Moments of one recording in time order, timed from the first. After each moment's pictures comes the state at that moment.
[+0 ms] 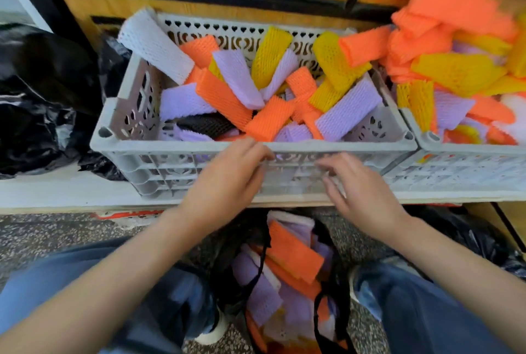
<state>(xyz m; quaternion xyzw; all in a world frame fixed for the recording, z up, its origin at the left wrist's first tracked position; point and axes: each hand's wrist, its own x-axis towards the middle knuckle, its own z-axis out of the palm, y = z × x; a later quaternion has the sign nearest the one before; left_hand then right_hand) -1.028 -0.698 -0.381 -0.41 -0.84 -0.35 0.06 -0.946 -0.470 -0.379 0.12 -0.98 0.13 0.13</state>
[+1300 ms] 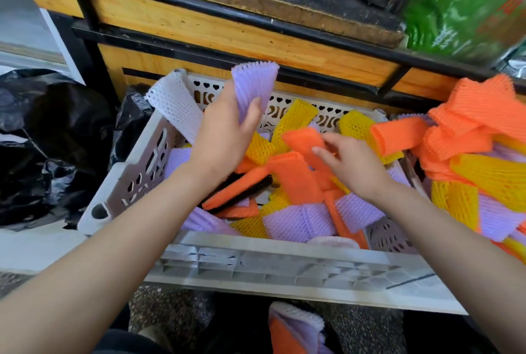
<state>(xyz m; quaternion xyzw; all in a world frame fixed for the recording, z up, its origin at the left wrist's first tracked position) -1.183 -0.675 -0.326 -0.16 -0.84 -0.47 0.22 -1.141 -0.459 -0.334 0.06 -0.98 0.14 0.10</state>
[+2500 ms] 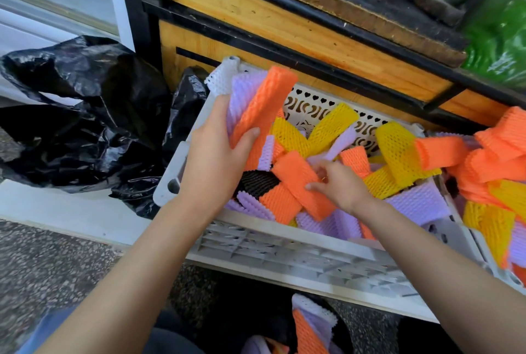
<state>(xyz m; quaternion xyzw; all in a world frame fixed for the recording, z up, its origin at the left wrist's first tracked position) -1.126 -0.760 -0.338 -0.05 -0.80 -0.58 0.16 -1.153 -0.525 -0.379 -0.01 -0.99 0.13 -0.10</state>
